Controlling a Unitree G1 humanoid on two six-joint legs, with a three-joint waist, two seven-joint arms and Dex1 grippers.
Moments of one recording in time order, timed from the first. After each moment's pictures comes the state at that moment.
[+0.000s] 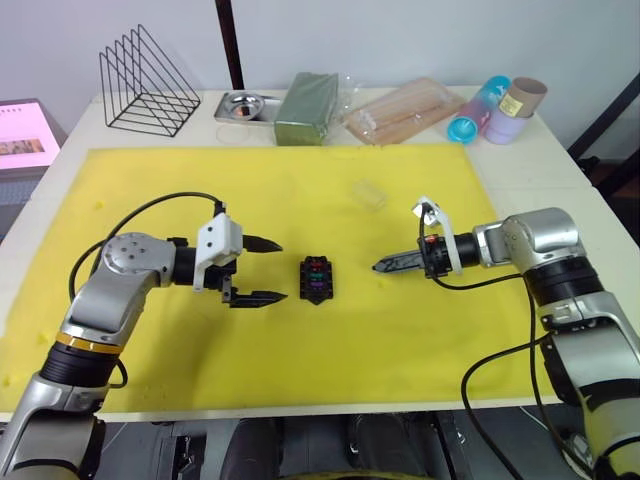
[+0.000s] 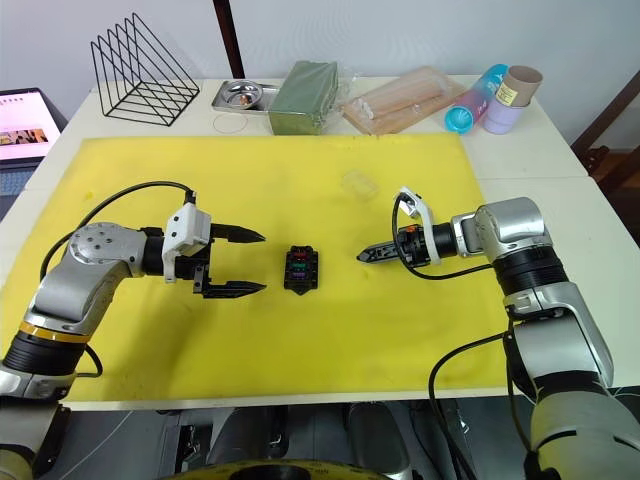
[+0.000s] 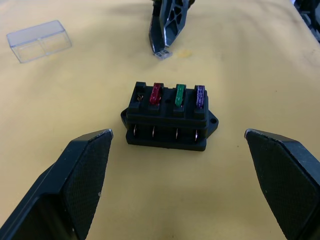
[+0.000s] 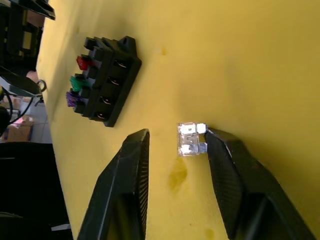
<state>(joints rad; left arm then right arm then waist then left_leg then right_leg) -0.43 0.73 -0.10 -0.08 -0.37 0.29 -1.26 -0.87 -0.68 0.25 0.47 0.54 1.23 1.19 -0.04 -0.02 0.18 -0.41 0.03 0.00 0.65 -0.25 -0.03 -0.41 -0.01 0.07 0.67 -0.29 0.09</state>
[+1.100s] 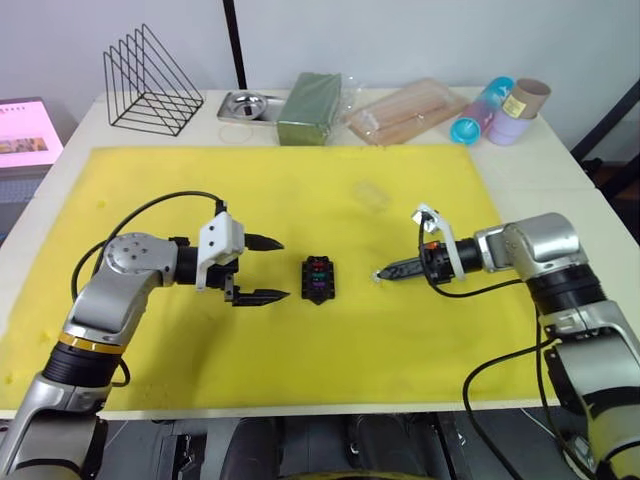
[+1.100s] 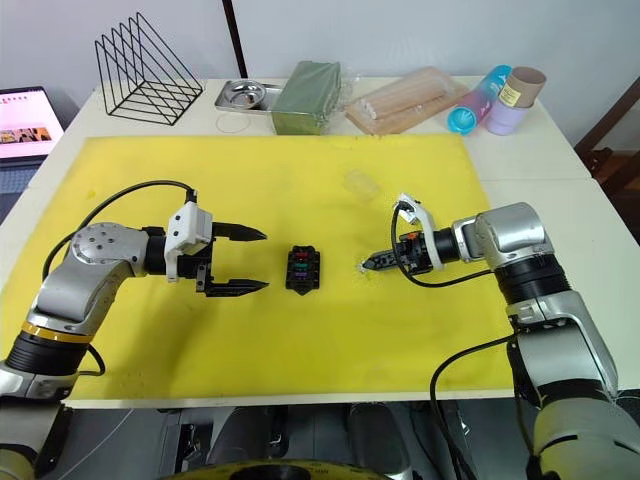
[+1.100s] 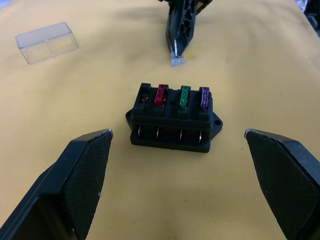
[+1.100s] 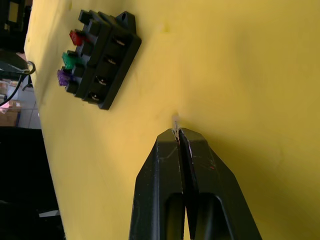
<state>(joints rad) -0.43 0.72 -0.10 -0.08 -0.37 0.29 -1.24 -0.78 -0.71 0.22 0.31 0.50 1.29 1.20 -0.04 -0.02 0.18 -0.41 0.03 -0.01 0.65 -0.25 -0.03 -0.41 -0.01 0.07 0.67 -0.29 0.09</state>
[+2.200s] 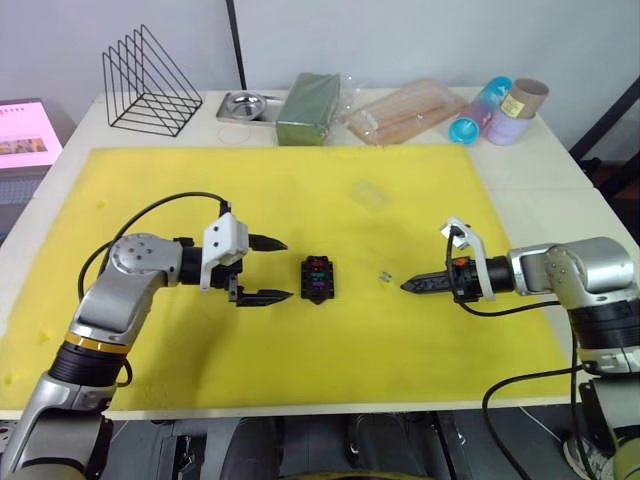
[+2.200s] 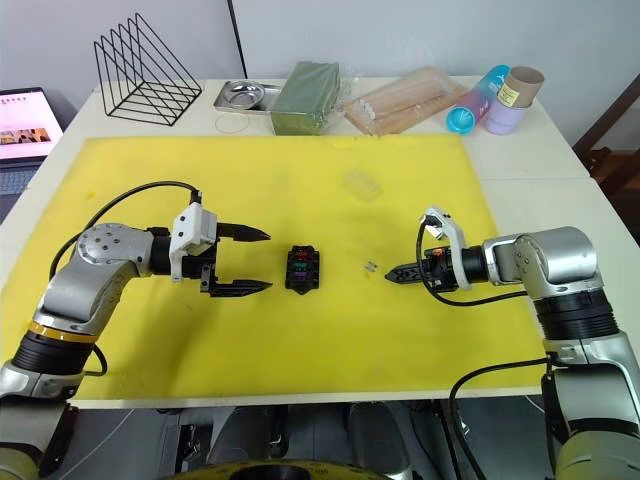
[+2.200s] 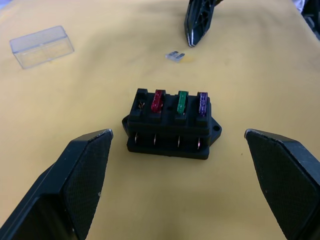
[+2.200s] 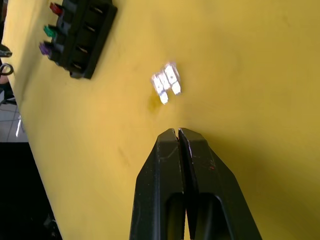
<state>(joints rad) -0.44 0.70 -0.11 -0.08 -0.35 0.29 -1.24 -0.59 -0.81 0.08 0.09 0.61 1.32 1.06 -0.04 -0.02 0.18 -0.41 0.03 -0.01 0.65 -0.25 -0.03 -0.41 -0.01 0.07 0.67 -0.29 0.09</state>
